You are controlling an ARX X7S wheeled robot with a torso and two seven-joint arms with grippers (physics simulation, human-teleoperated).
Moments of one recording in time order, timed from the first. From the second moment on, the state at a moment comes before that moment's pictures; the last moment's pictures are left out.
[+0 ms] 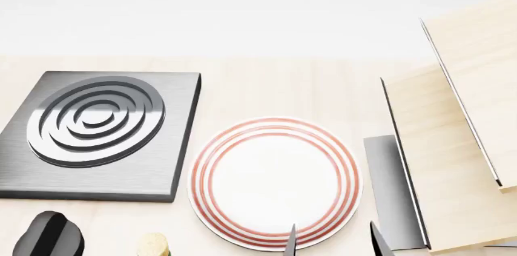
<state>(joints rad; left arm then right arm) 0.18 -0.57 -0.40 0.65 -0.55 -1.13 -0.30 -0.01 0.33 -0.36 -0.25 0.17 -0.05 0.37</state>
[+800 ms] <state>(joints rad) 0.21 -0.58 -0.35 0.58 -0.52 -1.10 -0.29 -0.01 0.33 -0.37 -0.25 0.17 -0.05 0.38</state>
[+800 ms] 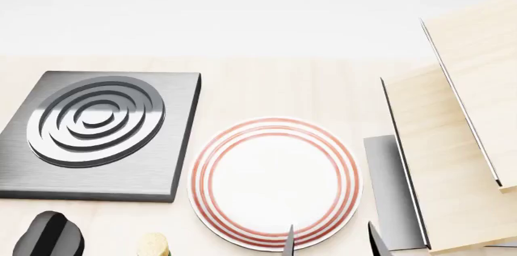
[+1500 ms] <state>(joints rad) 0.20 -0.62 -0.23 0.54 -0.45 -1.02 -0.37 -0.01 0.34 -0.38 -0.23 0.18 -0.07 0.38</state>
